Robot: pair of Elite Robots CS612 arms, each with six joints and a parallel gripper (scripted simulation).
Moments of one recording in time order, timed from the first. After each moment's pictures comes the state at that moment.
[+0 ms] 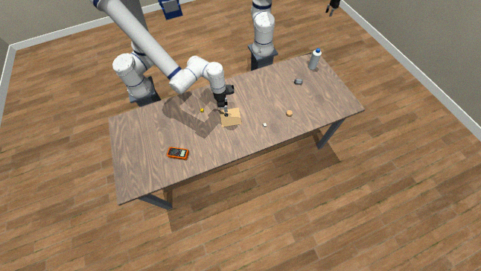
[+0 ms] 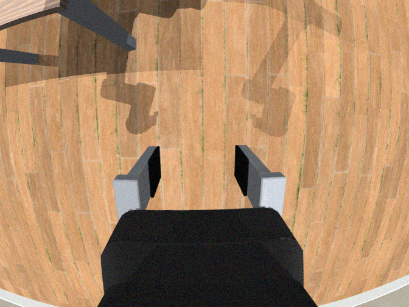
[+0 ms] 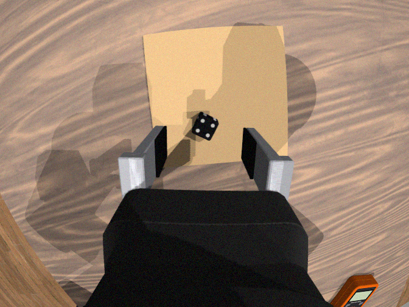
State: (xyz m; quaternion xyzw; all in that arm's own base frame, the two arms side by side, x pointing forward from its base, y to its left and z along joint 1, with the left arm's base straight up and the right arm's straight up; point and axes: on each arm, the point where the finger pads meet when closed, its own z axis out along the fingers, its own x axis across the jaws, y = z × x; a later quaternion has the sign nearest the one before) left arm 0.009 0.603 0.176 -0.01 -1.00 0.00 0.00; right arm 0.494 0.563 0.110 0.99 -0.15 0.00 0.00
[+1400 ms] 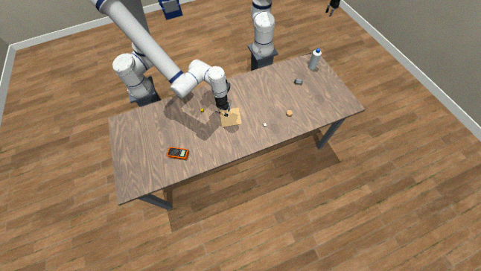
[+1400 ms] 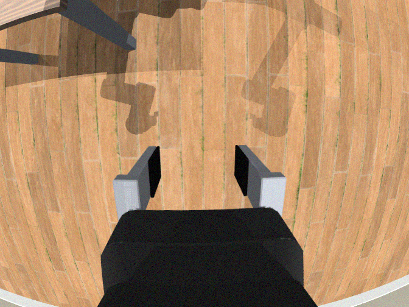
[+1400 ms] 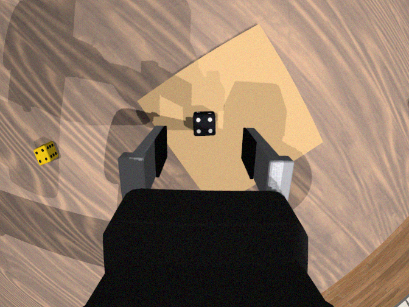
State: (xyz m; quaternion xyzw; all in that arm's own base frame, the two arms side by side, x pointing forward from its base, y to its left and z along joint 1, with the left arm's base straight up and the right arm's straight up) left arm 0.009 0.603 0.176 -0.01 -1.00 0.00 0.00; right arm 0.493 0.558 0.101 0.92 0.38 0.00 0.00
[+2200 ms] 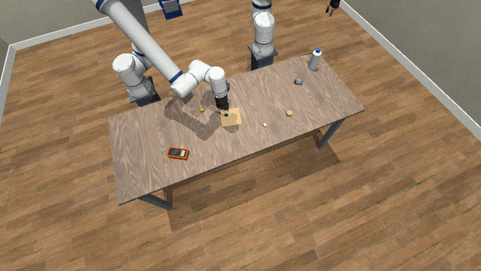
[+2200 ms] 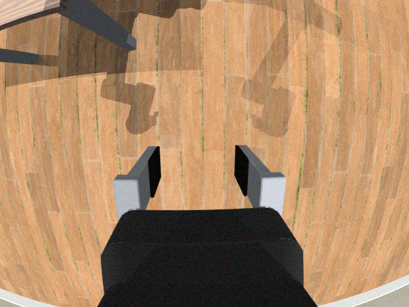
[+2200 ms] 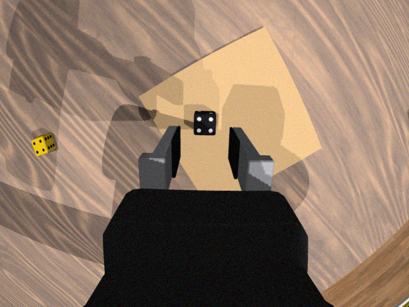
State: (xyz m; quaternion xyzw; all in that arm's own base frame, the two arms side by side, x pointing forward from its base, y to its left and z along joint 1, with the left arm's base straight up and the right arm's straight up) left arm 0.009 0.603 0.176 -0.01 -1.00 0.00 0.00; right arm 0.493 0.557 0.101 0.91 0.41 0.00 0.00
